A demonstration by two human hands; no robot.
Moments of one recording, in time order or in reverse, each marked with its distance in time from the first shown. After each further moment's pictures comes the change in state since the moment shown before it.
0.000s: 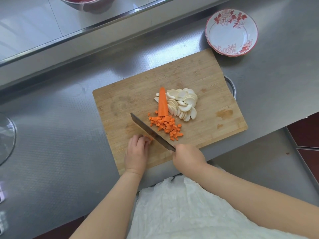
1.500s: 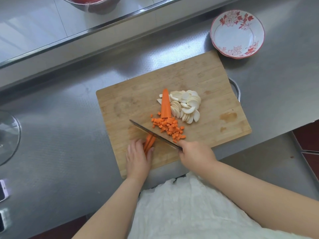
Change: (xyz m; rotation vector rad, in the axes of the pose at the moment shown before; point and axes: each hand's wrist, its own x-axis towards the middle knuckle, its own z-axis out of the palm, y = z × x) left_hand -0.016 0.003 -0.002 0.048 -0.123 -0.226; right_hand 0.005 0.017 -0.017 -0.082 0.111 -0.167
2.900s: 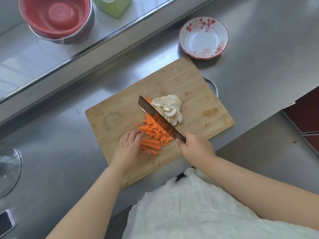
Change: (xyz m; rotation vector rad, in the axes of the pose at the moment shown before) left_hand 0.056 0.029 -0.047 0.373 -0.208 0.585; right_hand -0.023 0.033 -0.015 0.386 0.212 0.159
